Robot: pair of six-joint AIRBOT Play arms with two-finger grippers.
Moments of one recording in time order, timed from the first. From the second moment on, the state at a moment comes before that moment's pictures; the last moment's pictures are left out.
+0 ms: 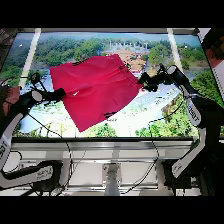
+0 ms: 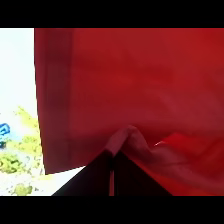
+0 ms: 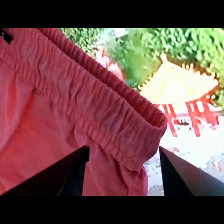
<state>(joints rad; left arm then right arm) 0.07 -1.36 0.85 1.24 -0.50 -1.68 0.00 -1.93 1.54 -0.93 0.98 1.75</state>
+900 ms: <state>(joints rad) 0.17 -1.32 0.89 1.31 -0.66 -1.59 0.03 -1.94 1.55 -0.94 1.11 1.72</state>
